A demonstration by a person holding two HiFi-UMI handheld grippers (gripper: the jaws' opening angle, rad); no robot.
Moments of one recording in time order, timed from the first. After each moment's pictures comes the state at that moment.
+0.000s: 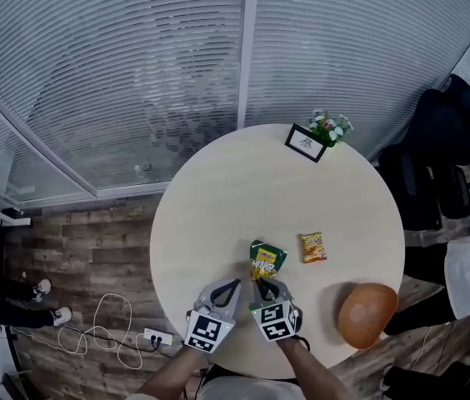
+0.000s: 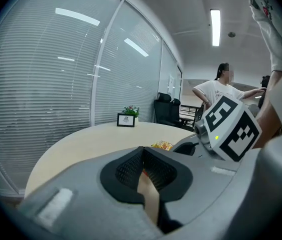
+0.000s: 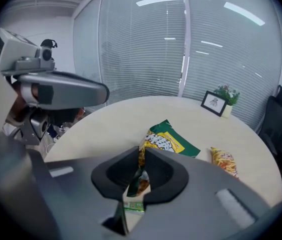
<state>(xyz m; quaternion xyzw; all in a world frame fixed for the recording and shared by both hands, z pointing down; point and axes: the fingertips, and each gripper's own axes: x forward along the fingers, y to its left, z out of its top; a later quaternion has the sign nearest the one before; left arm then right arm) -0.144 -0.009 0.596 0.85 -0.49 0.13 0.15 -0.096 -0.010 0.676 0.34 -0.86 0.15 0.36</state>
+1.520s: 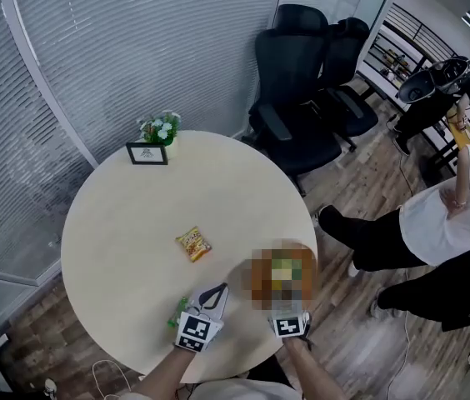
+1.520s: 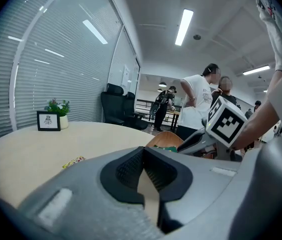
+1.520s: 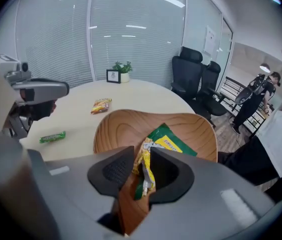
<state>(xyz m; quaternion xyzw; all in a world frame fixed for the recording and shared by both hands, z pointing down) 0.135 0.015 0.585 0.95 -0.24 0.16 0.13 0.269 0.073 0.654 0.63 -0.63 0.29 0.33</state>
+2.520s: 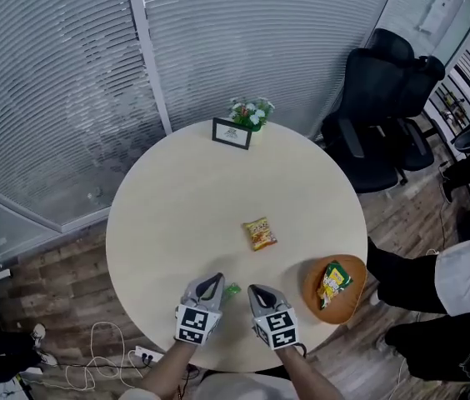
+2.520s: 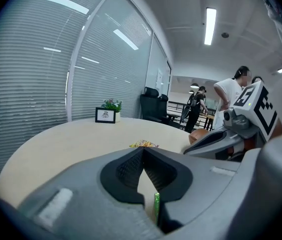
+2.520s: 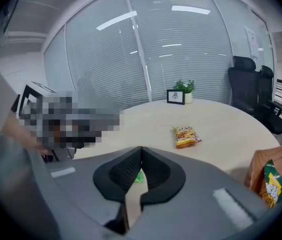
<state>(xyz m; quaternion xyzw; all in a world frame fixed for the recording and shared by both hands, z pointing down) -0.050 -0.013 0.612 0.88 -0.41 0.16 0.17 0.027 0.025 0.628 0.46 -0.82 0.24 0.23</state>
